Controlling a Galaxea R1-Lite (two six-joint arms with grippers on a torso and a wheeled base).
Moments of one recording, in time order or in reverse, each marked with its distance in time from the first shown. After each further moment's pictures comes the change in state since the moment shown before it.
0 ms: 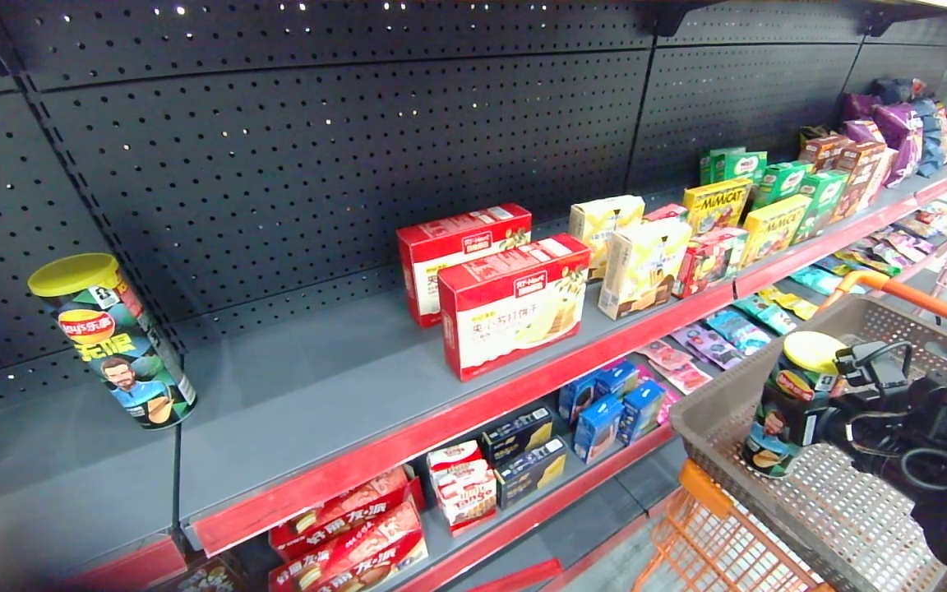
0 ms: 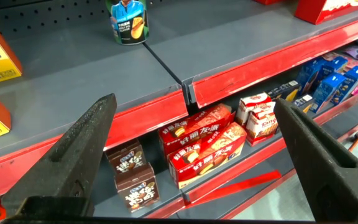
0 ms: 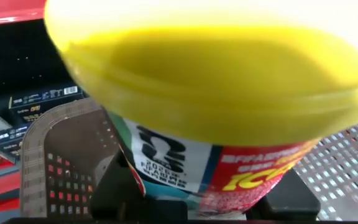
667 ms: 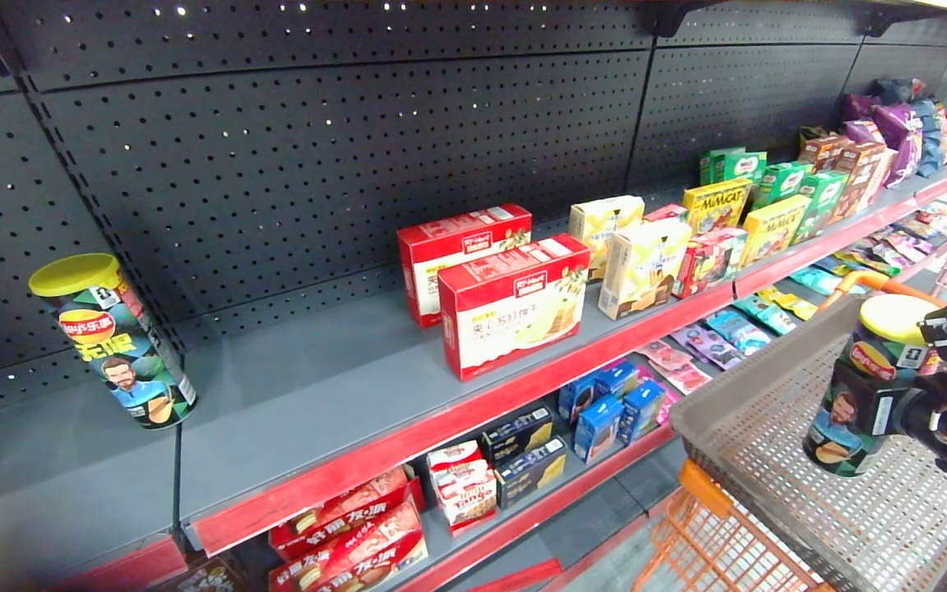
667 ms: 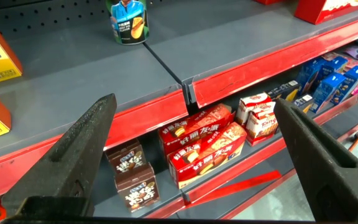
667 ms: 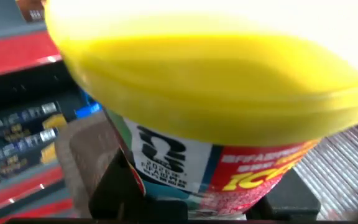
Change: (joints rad) left arm 0.000 0.000 0.000 0.000 0.000 0.000; right arm 0.106 -0.517 0.116 0.371 -0.323 -0.014
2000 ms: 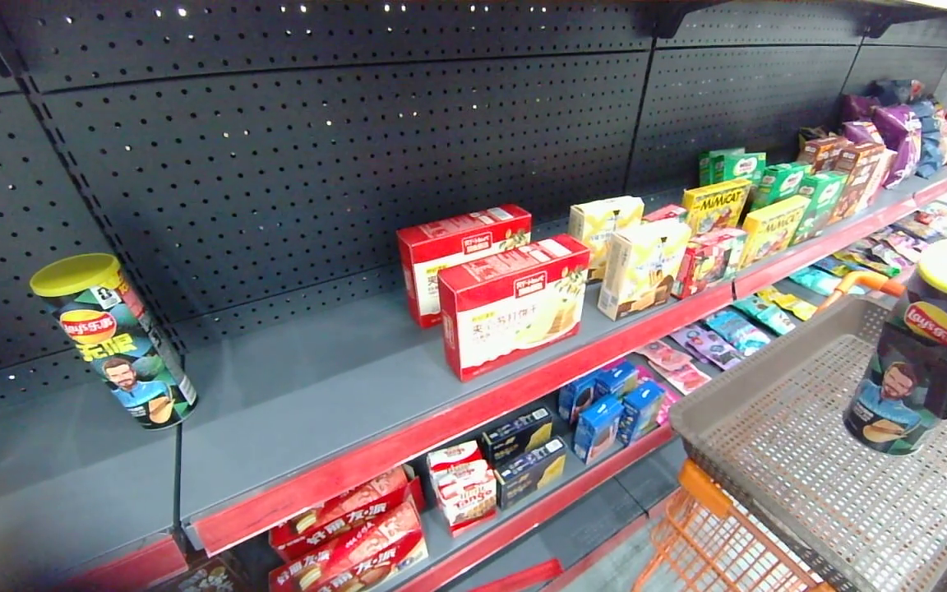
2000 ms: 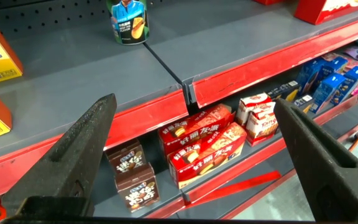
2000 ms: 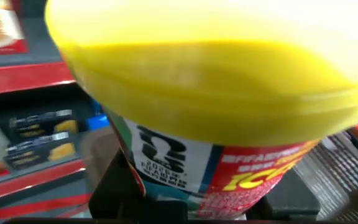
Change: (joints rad) left arm 0.000 0.000 0.000 0.000 0.000 -0.001; right arm 0.023 -0.315 -0.137 0.382 0.080 -0.104
